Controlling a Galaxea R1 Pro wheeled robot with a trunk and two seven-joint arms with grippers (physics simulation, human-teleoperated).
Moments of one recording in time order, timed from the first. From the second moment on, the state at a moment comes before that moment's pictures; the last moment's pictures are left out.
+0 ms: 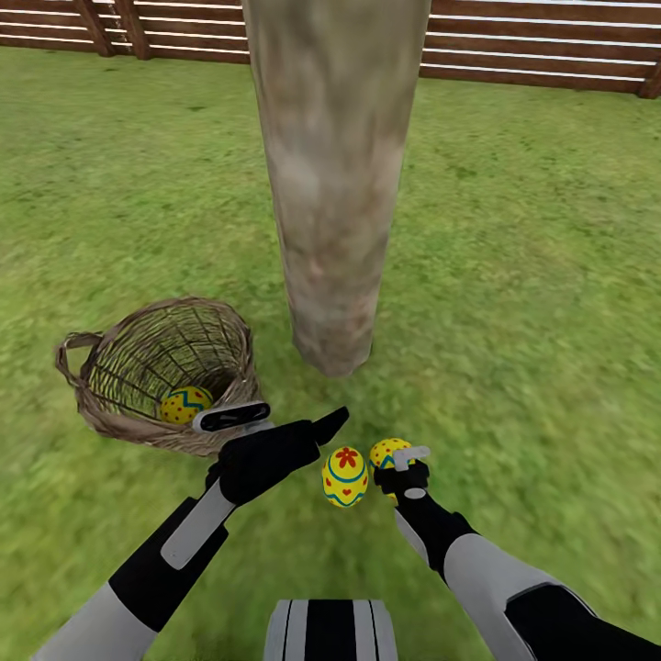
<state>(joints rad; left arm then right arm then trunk) -0.59 0.09 -0.57 -1.37 1.35 0.52 -1.35 -0.83 0.13 0.25 -0.24 -0.02 -0.04 -0.25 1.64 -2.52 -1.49</state>
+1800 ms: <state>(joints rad) -0.59 0.06 -0.57 -1.37 1.35 0.52 -1.35 -0.83 0.13 0.24 -0.19 -0.03 -0.04 -0.24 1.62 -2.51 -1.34</state>
